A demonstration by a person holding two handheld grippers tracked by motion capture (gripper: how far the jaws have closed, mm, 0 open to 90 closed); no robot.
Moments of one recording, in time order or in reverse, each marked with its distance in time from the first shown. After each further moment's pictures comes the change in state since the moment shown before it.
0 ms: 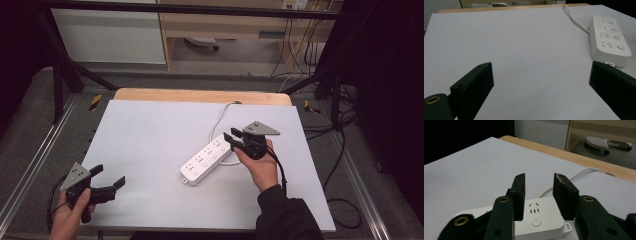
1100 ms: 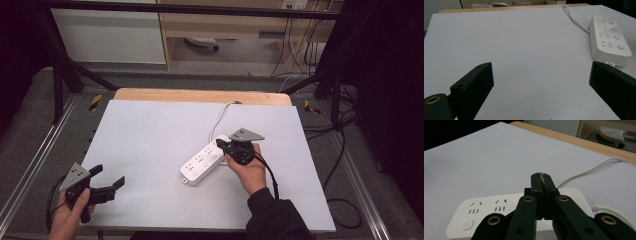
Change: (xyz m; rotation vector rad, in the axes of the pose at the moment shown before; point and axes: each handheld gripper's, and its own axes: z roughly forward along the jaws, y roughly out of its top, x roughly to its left) left arm 0.001 0.000 -0.001 0.001 0.001 0.000; right arm 0.020 -0.022 0.025 0.083 0.063 -0.013
